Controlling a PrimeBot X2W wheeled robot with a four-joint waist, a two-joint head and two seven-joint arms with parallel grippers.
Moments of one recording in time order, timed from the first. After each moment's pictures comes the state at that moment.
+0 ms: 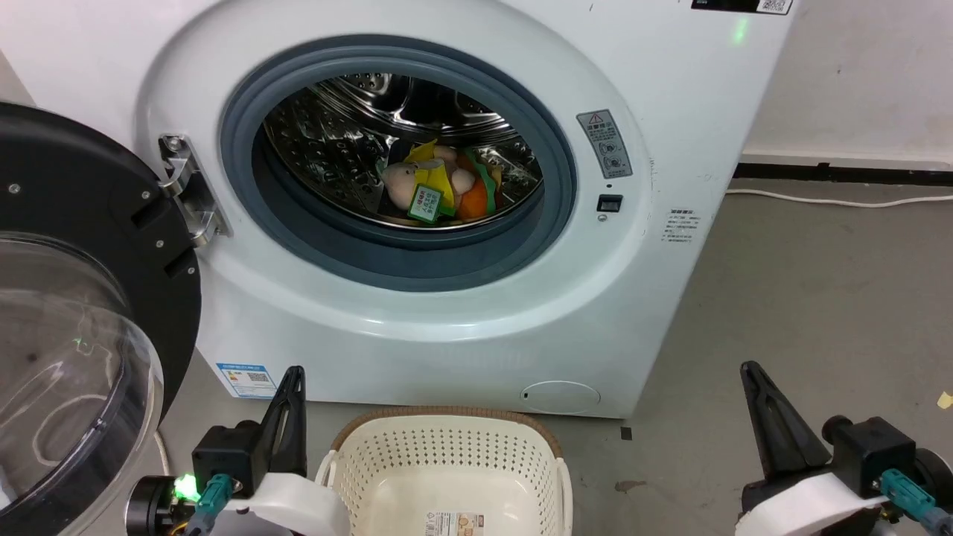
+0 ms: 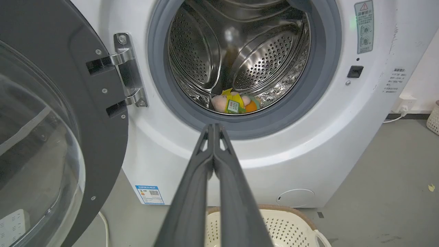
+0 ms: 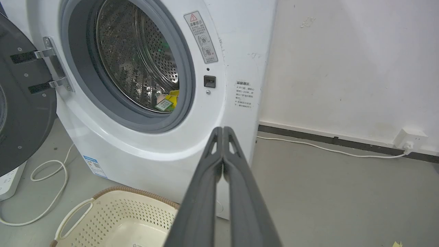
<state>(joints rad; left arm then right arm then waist) 0.00 0.06 -0.04 0.01 -0.06 0.01 -0.08 0.03 -0.05 -0.01 -0.04 0.04 0.13 -0.08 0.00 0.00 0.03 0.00</state>
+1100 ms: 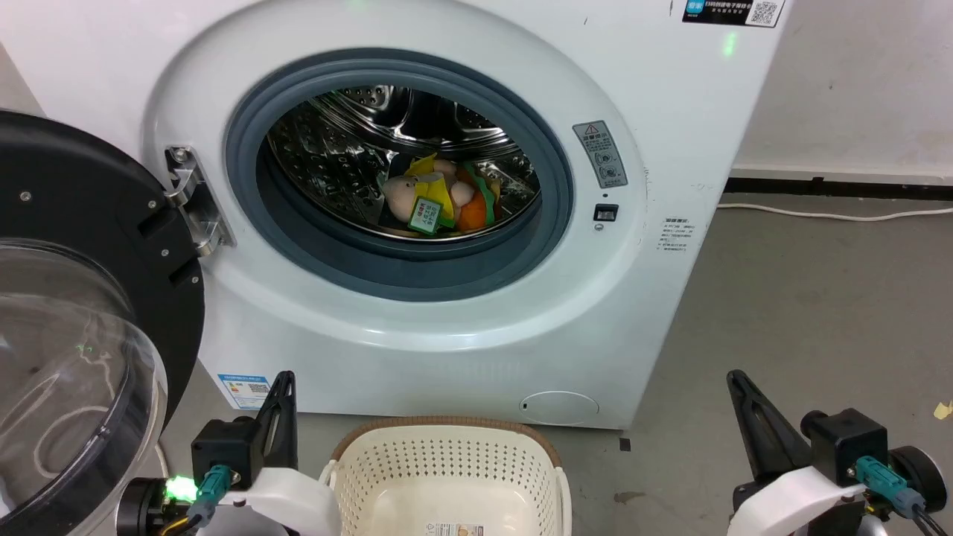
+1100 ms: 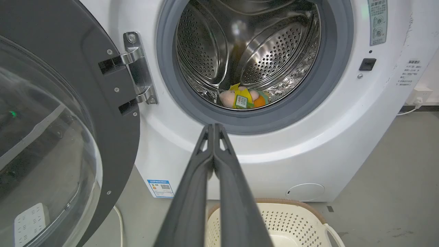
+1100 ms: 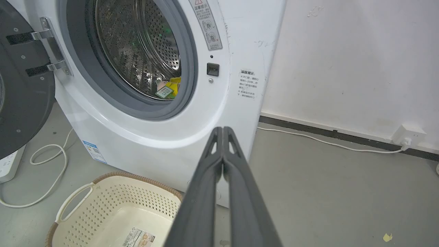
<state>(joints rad) 0.00 0.05 -0.01 0.01 -0.01 0.01 -0.02 0.01 -0.05 0.00 -0.01 0.01 0.13 -0.01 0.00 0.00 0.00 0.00</state>
